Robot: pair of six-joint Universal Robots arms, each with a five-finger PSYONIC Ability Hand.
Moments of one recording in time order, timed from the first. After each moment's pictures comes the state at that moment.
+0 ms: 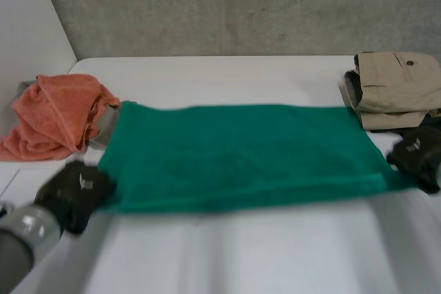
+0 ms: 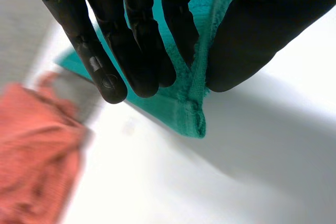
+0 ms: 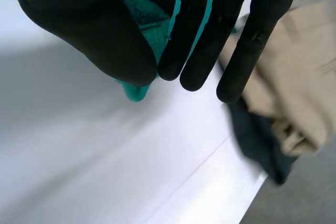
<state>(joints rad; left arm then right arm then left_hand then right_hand) 4.55 -1.49 -2.09 2.99 -1.39 4.09 1.55 -1.40 1.71 0.33 1.41 2.00 1.14 1.19 1.19 1.20 0.98 1.16 1.18 1.19 1.20 1.02</state>
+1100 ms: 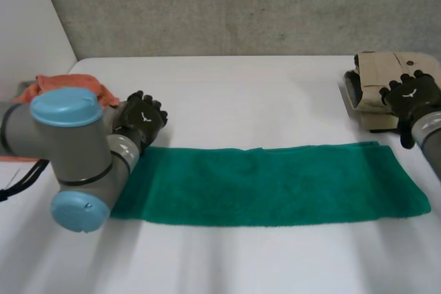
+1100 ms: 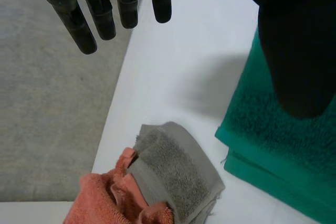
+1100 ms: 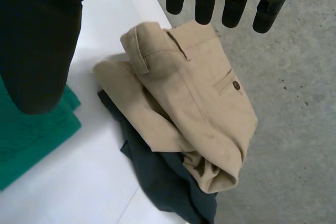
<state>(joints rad) 4.26 -2.11 -1.45 3.30 -1.63 4.08 1.63 -1.13 1.48 -0.14 1.50 2.30 0.20 0.20 0.21 0.20 0.05 0.22 0.21 0.21 0.20 0.04</state>
